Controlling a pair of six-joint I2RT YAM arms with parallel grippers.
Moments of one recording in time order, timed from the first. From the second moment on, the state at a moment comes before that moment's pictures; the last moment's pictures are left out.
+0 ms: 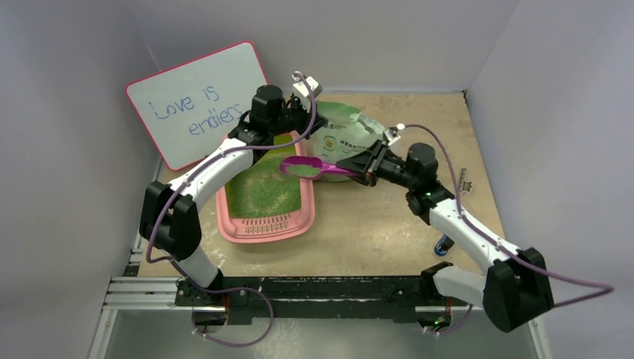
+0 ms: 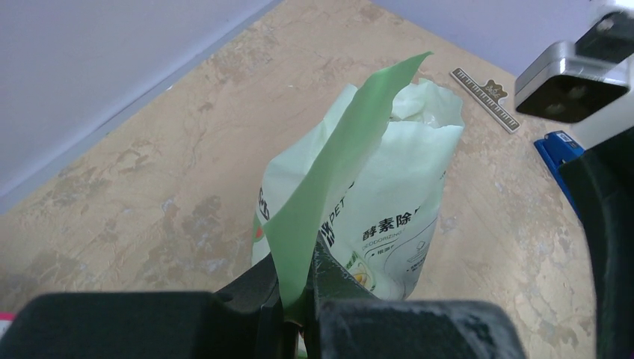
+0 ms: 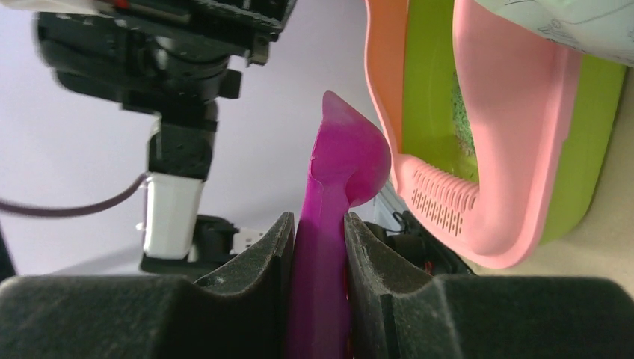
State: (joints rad) left arm -0.50 1.65 1.38 0.04 0.47 0.01; right arm 0.35 1.11 0.67 0.33 -0.69 1.41
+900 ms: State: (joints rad) left arm -0.50 1.65 1.38 0.04 0.44 0.00; right arm 0.98 1.54 1.22 0.04 0.36 0.58
